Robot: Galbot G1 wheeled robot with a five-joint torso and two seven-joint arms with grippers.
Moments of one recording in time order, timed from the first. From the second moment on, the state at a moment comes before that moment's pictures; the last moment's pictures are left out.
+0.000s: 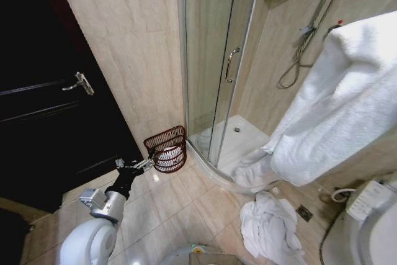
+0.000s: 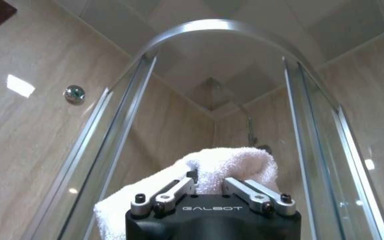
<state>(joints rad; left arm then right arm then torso) 1.71 -1.49 -0.77 -2.45 -0.39 0.30 0.15 -1.42 0.84 1.36 2.50 0.84 -0.02 0.21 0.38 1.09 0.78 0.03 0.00</state>
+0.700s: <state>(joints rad) 1.71 -1.49 -0.77 -2.45 -0.39 0.30 0.15 -1.43 0.84 1.35 2.50 0.86 -0.02 0.24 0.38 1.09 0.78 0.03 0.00</state>
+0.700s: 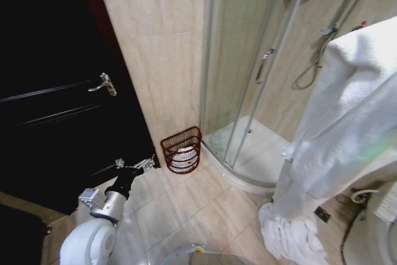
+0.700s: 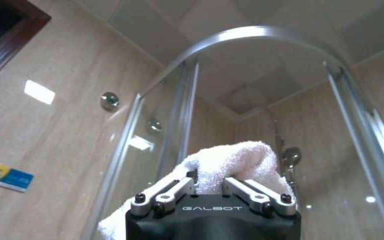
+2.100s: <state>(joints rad) 1.71 -1.49 -0.77 -2.45 -0.39 0.30 0.15 -1.40 0.84 1.27 2.50 0.85 -0.01 0.22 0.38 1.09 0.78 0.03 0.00</state>
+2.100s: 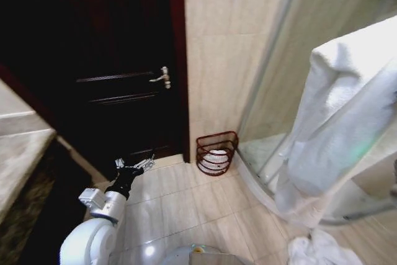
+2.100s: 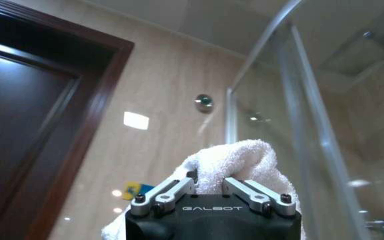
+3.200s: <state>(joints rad) 1.71 -1.49 -0.77 -2.45 -0.39 0.30 0.15 -1.02 0.70 0.84 2.40 0.76 0.02 0.22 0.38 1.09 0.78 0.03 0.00</state>
